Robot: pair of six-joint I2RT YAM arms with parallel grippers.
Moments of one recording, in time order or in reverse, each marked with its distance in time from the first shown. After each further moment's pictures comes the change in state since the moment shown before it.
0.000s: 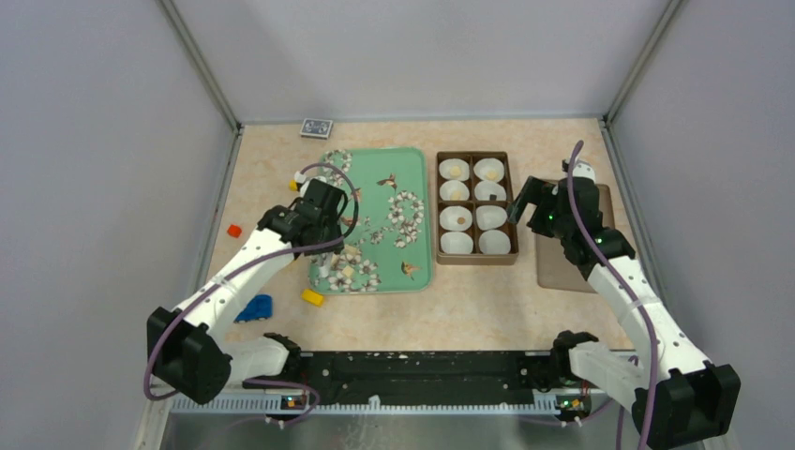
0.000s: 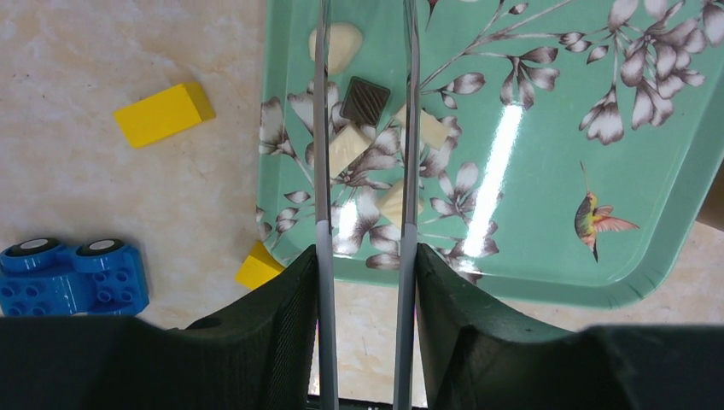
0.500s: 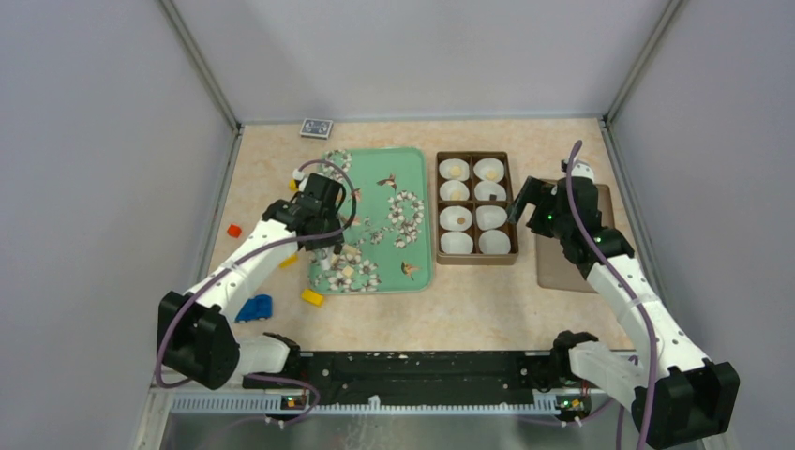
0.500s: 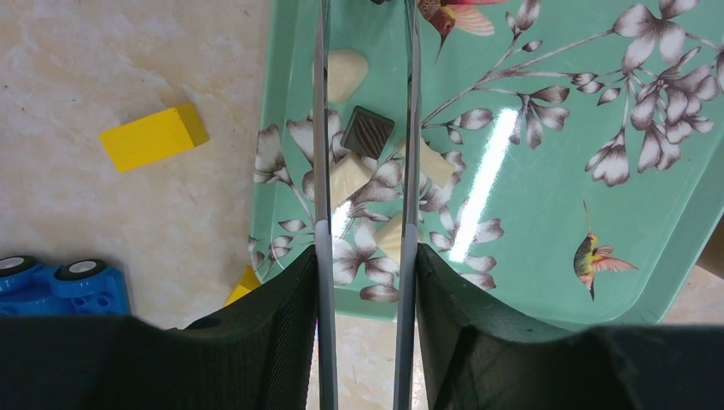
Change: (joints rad) left arm 0.065 0.090 -0.001 0.076 0.024 -0.001; right arm 0.000 0.010 0.000 0.000 -0.003 0.000
